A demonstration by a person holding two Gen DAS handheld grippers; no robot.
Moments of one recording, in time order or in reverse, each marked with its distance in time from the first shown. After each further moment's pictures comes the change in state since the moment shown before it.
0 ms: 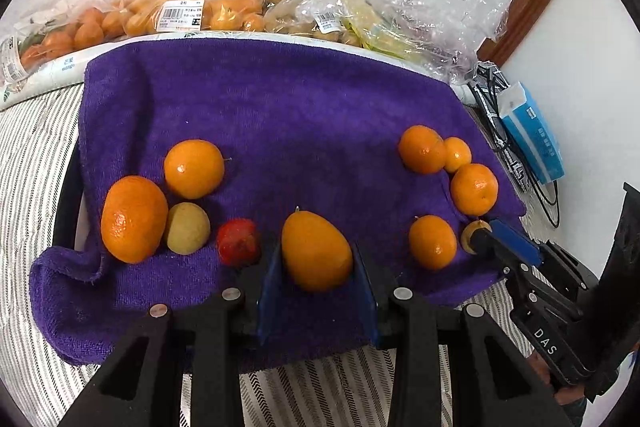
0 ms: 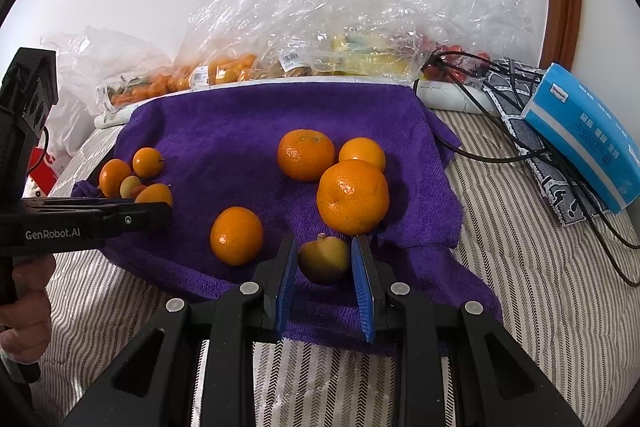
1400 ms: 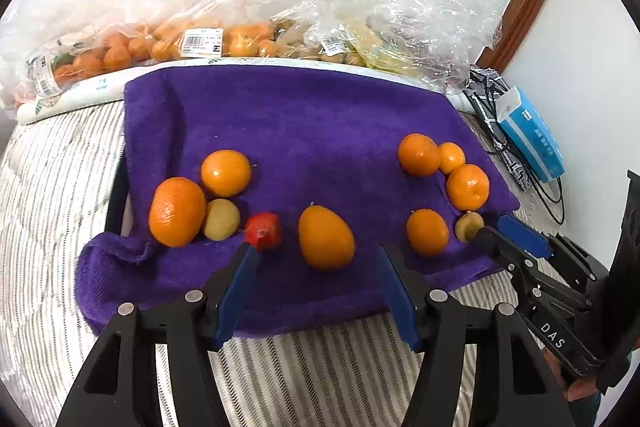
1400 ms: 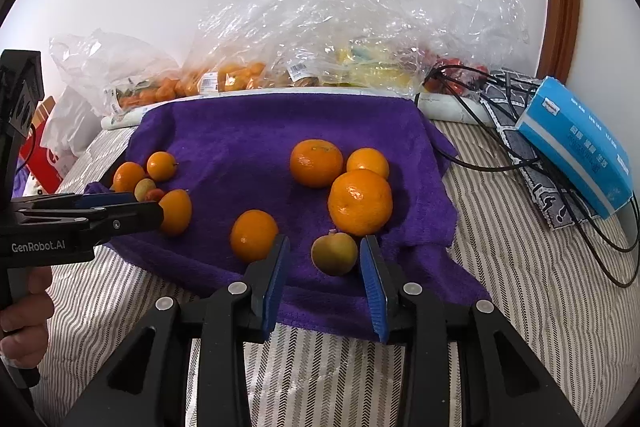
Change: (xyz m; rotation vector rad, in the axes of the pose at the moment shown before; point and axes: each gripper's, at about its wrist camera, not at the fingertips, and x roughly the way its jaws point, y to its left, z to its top) left arm -0.029 -0.001 -0.011 0.031 -0.068 0.070; right arm -0.021 0.010 -0.001 -0.013 -0.018 -0.009
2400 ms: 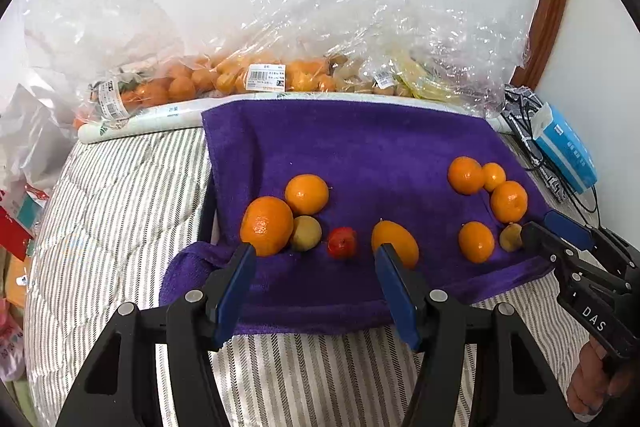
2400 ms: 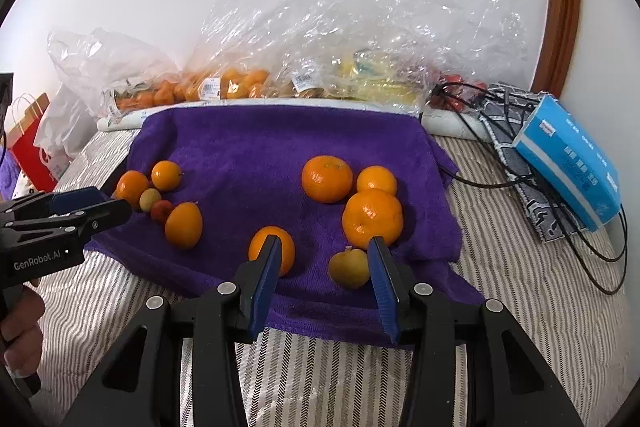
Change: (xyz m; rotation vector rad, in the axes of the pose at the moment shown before) left arm -0.034 0.018 -0.007 0.006 -0.118 0.175; right arm -0.010 0.018 0.014 -0.009 -0.006 -0.054
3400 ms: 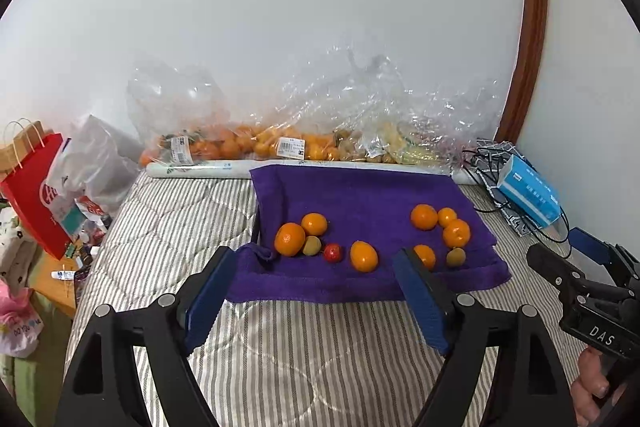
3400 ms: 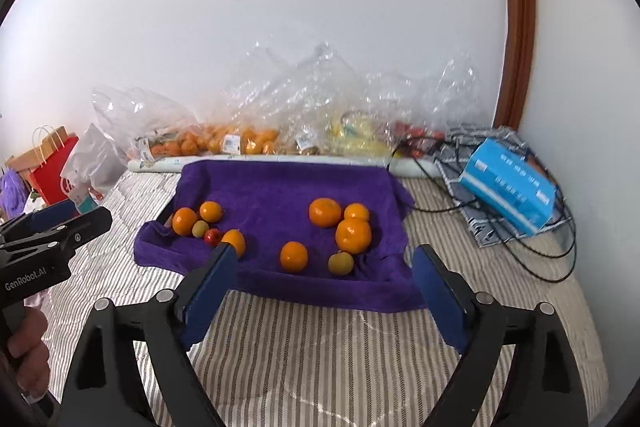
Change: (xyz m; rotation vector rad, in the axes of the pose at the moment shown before) left arm -0.133 -0.010 -0.032 -0.039 -0.227 0.065; right arm -0.127 0.007 -0.008 0.022 -0.154 -0.020
